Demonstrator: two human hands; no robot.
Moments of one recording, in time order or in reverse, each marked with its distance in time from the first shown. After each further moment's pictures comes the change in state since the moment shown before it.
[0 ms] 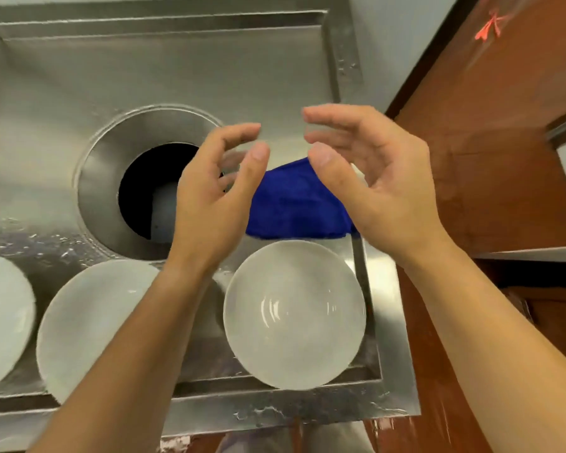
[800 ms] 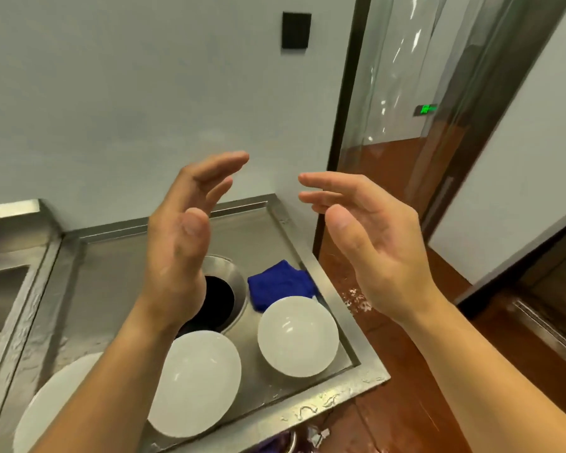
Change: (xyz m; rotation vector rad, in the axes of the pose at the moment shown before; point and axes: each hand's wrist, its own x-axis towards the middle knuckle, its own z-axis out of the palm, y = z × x) left_hand -0.137 0.227 -0.196 -0.485 -0.323 0.762; right_hand -0.171 -0.310 0.033 -0.167 0.304 -0.397
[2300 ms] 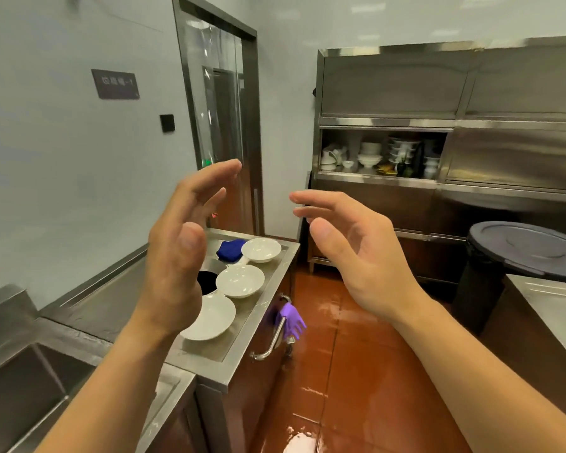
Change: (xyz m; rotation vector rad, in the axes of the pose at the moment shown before) left_hand -0.235 0.382 -0.508 -0.534 -0.553 0.284; right_hand -0.241 -0.554 0.571 -0.660 0.593 0.188
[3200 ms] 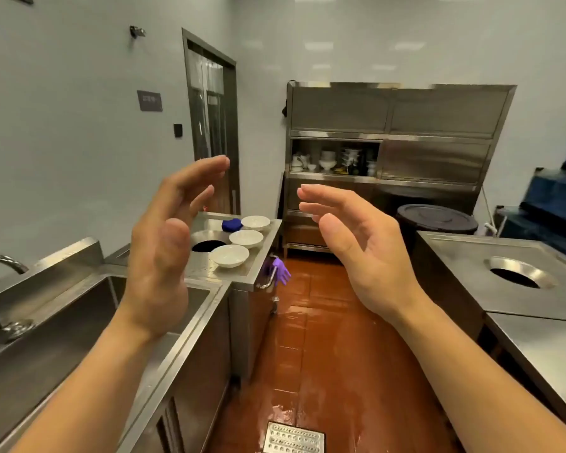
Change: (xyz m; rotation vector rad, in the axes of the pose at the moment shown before) left_hand -0.258 0.406 -0.191 -0.146 -0.085 0.051; right_hand -0.317 -0.427 0.122 -0.135 0.129 -0.017
